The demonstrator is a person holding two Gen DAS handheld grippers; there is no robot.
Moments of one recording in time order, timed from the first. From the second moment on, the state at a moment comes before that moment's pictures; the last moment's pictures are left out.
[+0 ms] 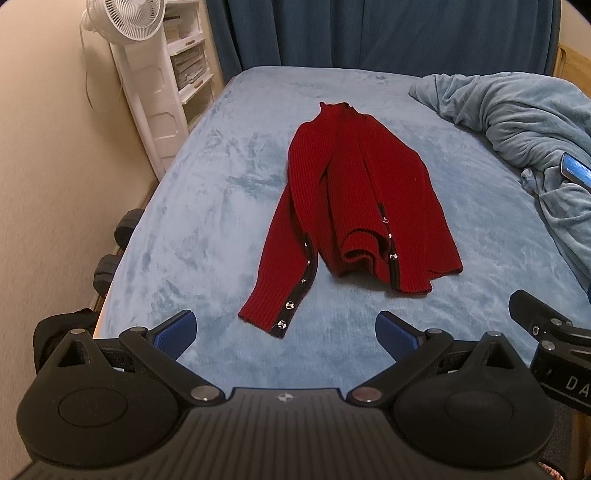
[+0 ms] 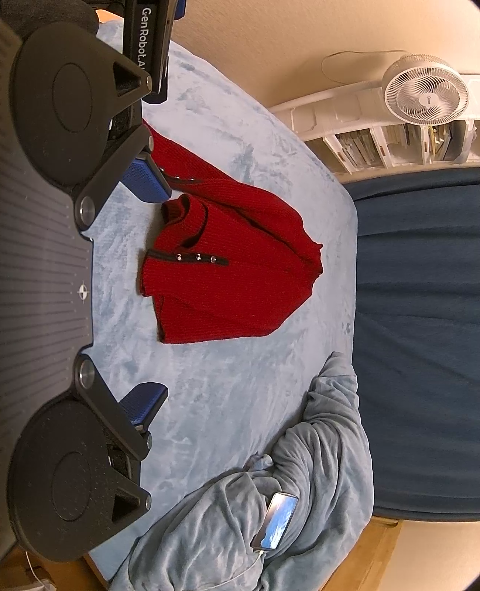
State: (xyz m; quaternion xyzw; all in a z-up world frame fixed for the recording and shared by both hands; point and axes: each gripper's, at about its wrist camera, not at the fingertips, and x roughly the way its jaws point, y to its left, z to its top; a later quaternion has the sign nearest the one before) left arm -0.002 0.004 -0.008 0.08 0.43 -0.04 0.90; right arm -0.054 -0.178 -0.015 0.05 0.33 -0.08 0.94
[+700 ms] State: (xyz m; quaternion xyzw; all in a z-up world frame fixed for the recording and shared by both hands) left arm 0.076 0.045 -0.054 0.04 0.45 0.01 0.89; right arm 0.019 -0.225 -0.054 0.11 0.34 -0.08 0.93
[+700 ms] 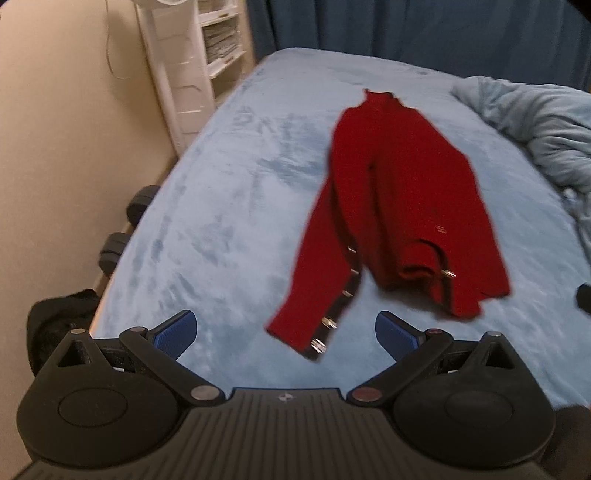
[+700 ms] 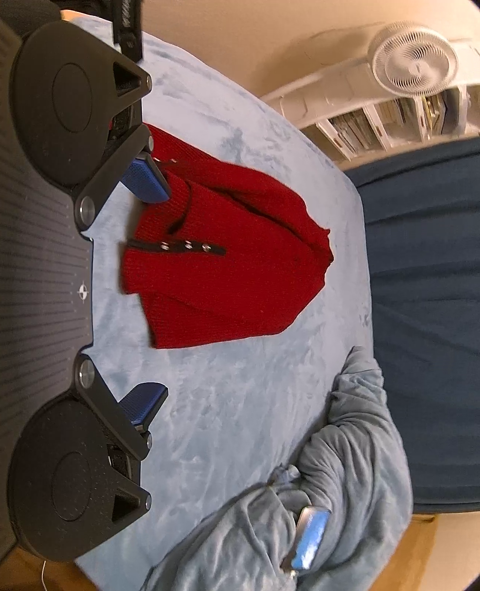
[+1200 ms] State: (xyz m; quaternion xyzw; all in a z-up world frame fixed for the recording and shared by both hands) left arm 0.230 -0.001 -0.178 0.08 0.50 -0.05 0.86; right arm 0.266 -0.224 -0.201 0.15 0.45 -0.04 0.88
